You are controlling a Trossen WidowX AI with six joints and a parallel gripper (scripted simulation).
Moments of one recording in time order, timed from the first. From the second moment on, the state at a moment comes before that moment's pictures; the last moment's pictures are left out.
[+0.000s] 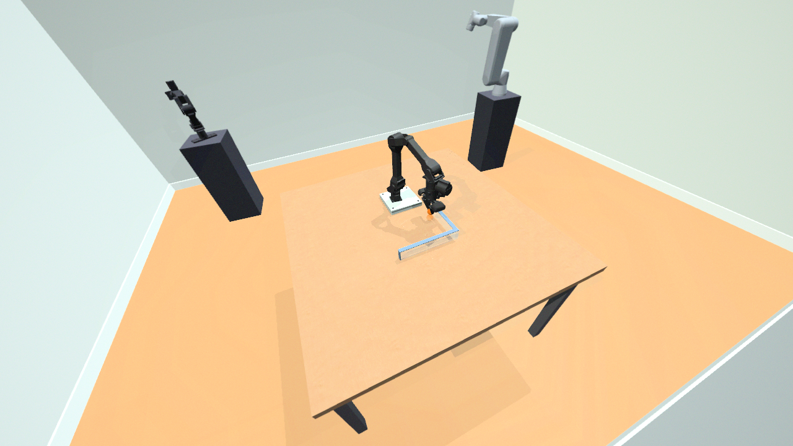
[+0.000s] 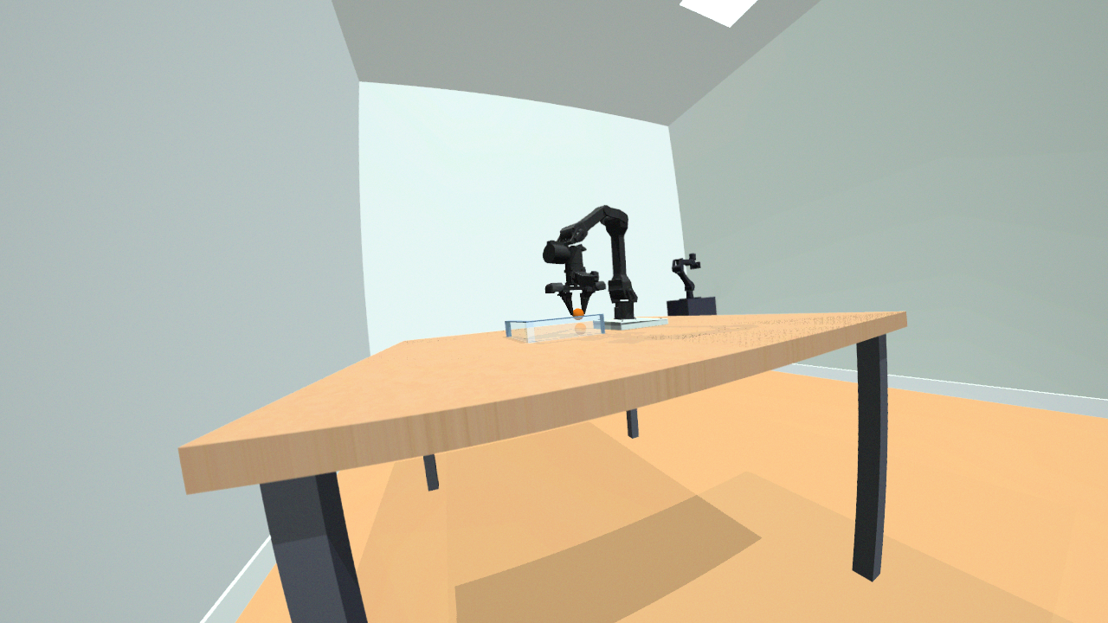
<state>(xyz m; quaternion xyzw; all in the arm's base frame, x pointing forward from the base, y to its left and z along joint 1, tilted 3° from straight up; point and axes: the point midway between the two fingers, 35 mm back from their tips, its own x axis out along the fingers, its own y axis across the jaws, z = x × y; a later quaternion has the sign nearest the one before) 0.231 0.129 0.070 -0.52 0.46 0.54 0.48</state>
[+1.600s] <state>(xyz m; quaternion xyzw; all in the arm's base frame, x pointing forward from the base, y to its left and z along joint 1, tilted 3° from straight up) 0.224 0.128 0.041 -0.51 0.47 0.55 0.47</state>
